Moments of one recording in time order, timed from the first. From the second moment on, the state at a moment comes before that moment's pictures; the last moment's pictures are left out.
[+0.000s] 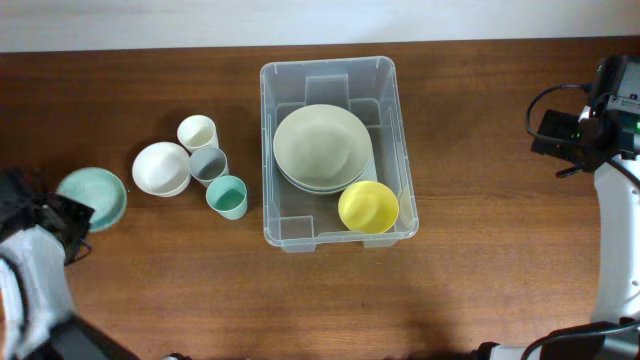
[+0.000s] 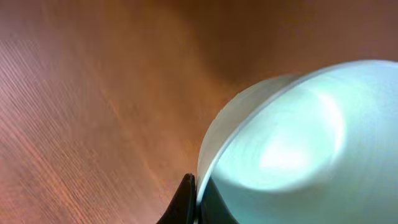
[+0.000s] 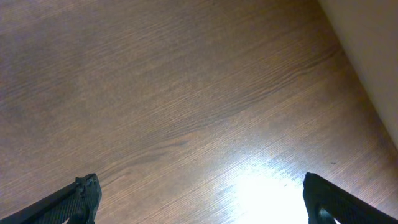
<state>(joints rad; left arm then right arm) 0.66 1.51 1.06 -0.67 0.02 -0.49 -0.29 1.54 1.55 -1.04 0.27 0.10</state>
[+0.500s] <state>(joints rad) 0.18 1.12 1.06 -0.48 0.19 -0.44 -0.29 1.54 1.55 -1.04 0.27 0.10</state>
